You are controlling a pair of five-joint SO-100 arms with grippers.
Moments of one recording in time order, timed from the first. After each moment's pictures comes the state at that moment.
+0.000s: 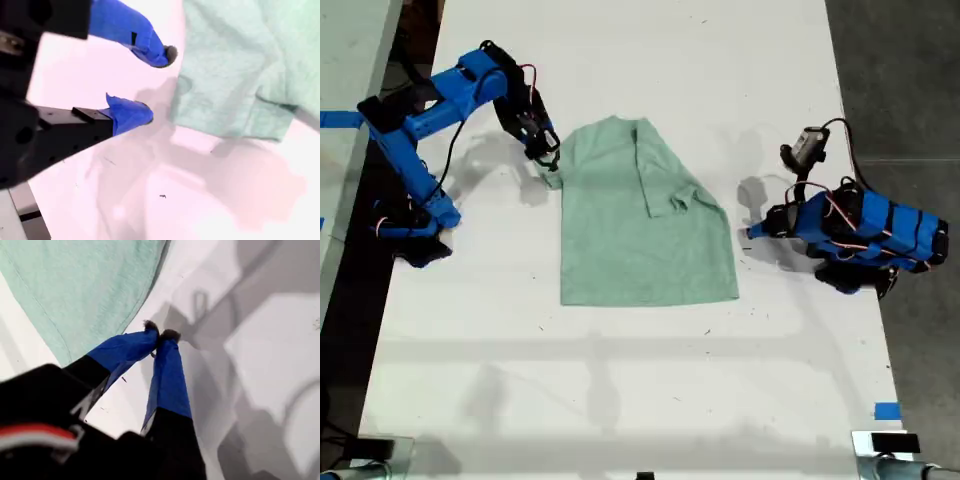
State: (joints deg) arm 0 -57.3 91.3 98.3 81.3 26.3; arm 1 20.2 200.0 173.8 82.0 -26.2
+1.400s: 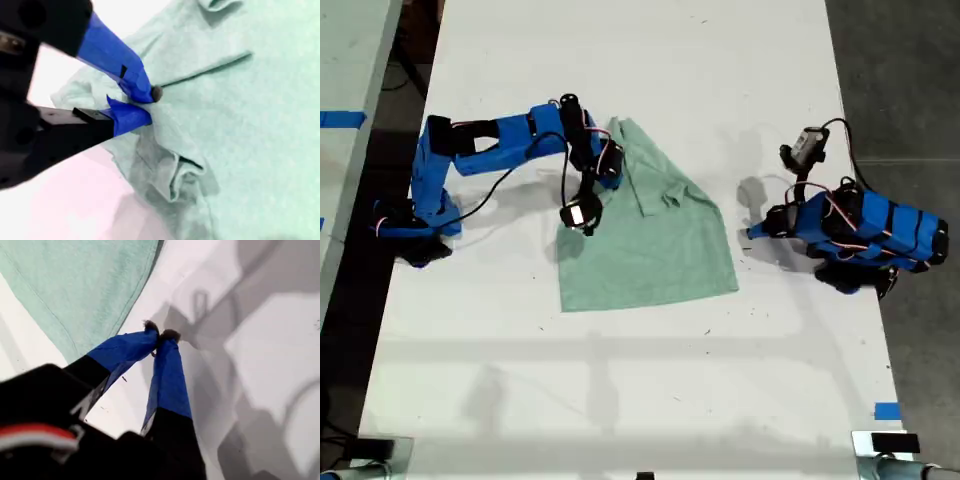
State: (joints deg) arm 0 -24.2 66.1 58.3 80.1 29.1; arm 1 20.0 200.0 173.8 82.0 -26.2
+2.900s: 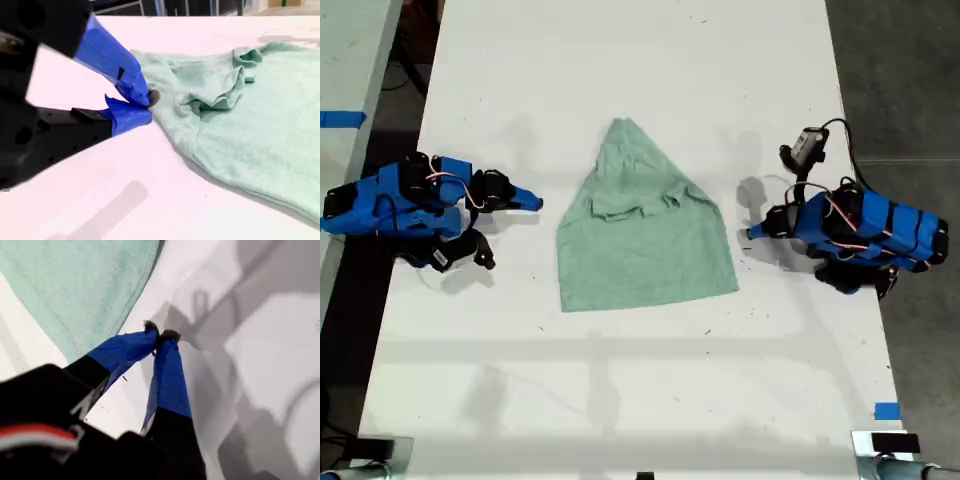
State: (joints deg) arm 0 -20.7 204.8 185.6 59.2 7.6; arm 1 19.4 200.0 173.8 82.0 -26.2
